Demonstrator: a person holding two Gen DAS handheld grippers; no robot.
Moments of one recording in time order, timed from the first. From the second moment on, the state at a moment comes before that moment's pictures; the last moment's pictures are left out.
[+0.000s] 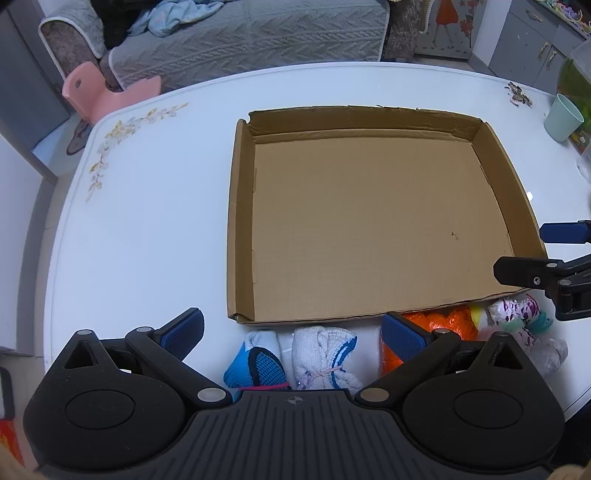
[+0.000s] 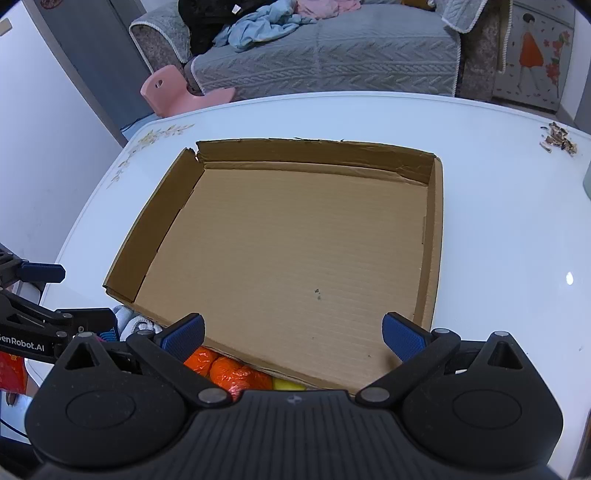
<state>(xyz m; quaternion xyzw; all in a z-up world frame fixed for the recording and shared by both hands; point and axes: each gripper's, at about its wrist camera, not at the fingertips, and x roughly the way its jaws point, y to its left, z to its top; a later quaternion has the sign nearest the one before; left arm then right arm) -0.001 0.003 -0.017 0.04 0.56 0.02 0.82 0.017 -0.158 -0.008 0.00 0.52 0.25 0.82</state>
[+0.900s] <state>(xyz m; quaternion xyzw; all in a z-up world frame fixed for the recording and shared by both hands) -0.016 0.063 -0.051 0.00 0.64 0.05 0.77 0.018 -0.187 -0.009 0.00 0.55 0.24 0.80</state>
